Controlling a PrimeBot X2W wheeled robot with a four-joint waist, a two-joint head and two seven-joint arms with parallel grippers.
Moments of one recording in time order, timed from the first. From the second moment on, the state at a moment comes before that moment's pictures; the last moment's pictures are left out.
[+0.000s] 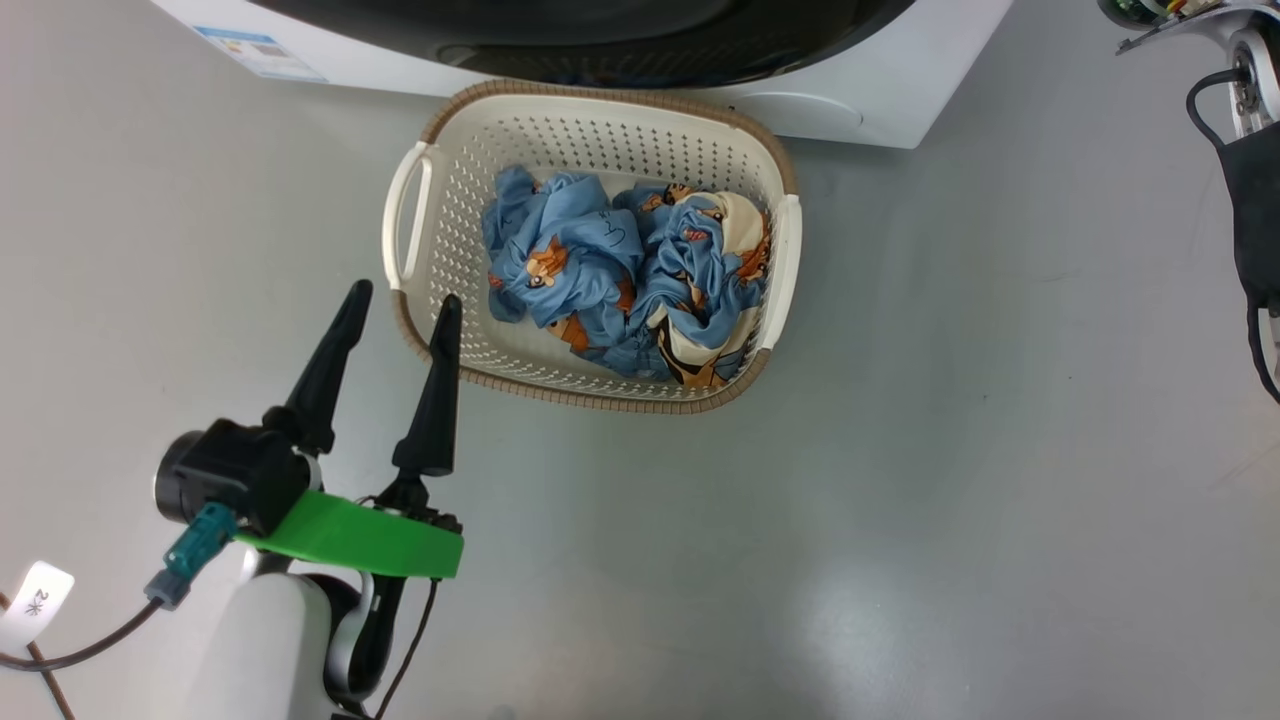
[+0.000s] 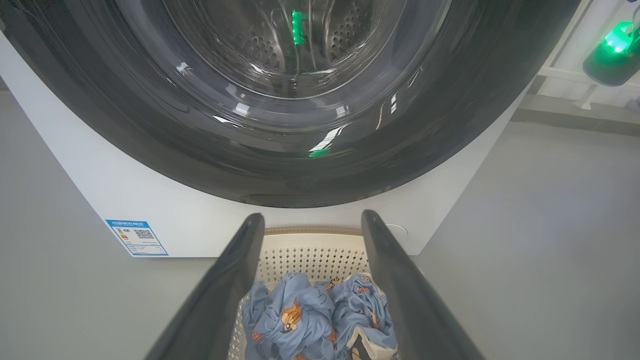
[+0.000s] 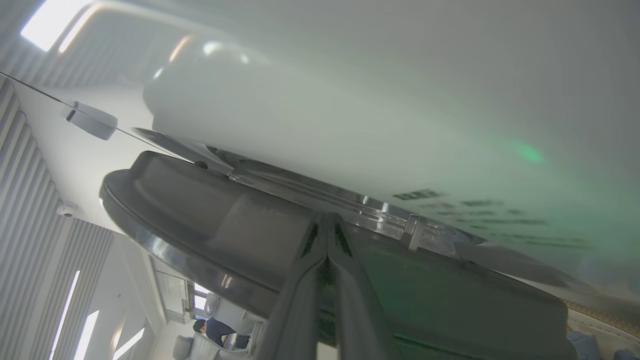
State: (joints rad) left arm -0.35 0.03 -0.17 0.13 -0.25 -0.13 -0.26; right arm -1.19 -0.35 0.26 0.46 1.64 0.13 0.55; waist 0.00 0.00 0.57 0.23
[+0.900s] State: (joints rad) left arm -0.37 0.03 -0.17 0.13 -0.27 -0.13 -0.26; right arm -1.14 -0.32 0.28 0.41 1.59 0.13 0.60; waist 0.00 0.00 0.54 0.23
